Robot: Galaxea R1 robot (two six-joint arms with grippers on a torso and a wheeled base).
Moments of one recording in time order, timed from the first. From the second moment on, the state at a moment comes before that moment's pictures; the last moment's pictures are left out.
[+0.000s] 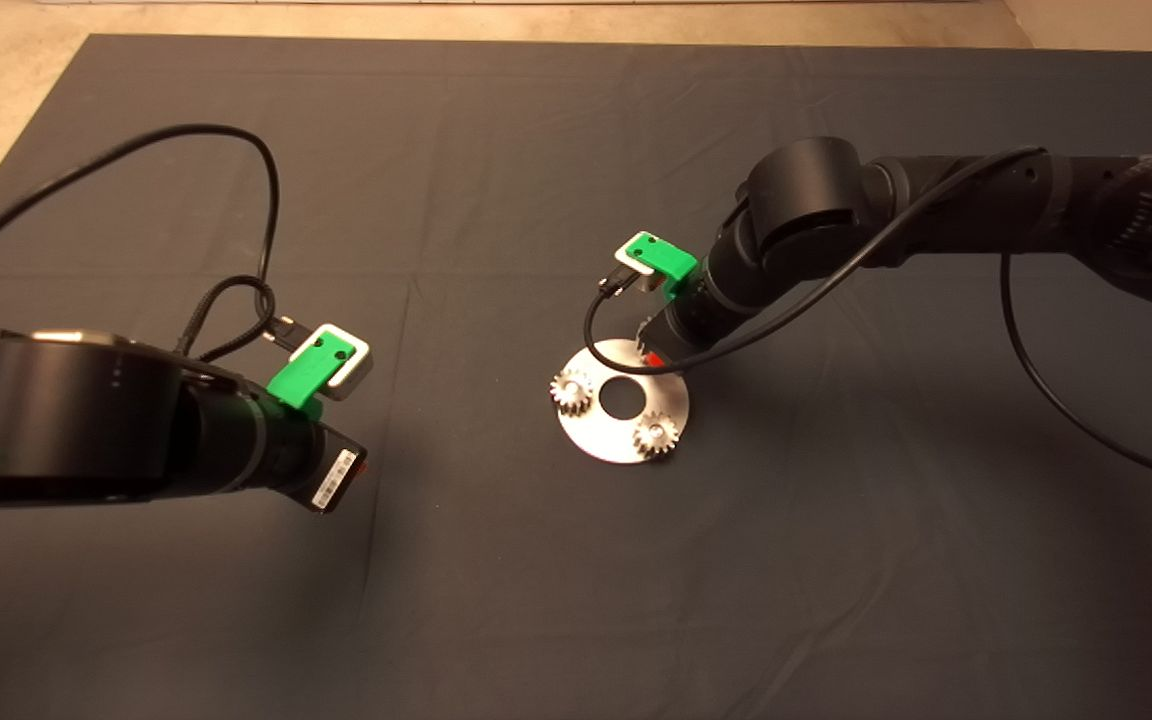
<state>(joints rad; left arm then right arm) -0.29 2.16 -0.56 0.75 1.53 -1.12 0.34 2.72 -1.18 -0.47 -1.38 0.80</state>
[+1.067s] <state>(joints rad) -0.29 2.16 -0.59 0.75 1.53 -1.12 0.34 2.74 -1.25 -0.47 -1.36 0.79</state>
